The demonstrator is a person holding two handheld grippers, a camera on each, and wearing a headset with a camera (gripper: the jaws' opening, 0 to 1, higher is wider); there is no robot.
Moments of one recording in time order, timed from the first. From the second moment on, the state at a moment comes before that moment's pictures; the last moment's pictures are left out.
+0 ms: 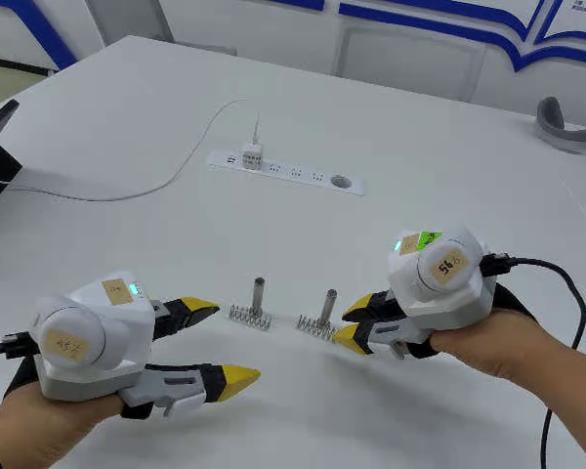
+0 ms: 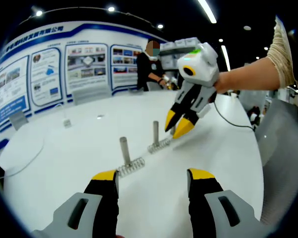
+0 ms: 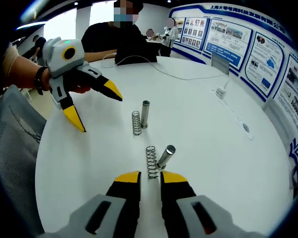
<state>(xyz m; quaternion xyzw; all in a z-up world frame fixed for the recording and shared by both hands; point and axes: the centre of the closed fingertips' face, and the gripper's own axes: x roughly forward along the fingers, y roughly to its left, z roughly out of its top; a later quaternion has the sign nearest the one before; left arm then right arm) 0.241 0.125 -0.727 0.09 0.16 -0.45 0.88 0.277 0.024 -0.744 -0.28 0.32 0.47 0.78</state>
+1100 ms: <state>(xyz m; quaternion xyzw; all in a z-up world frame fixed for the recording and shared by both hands) 0.242 0.125 -0.732 0.08 0.16 -0.45 0.87 0.281 0.030 -0.770 -0.28 0.36 0.47 0.75</state>
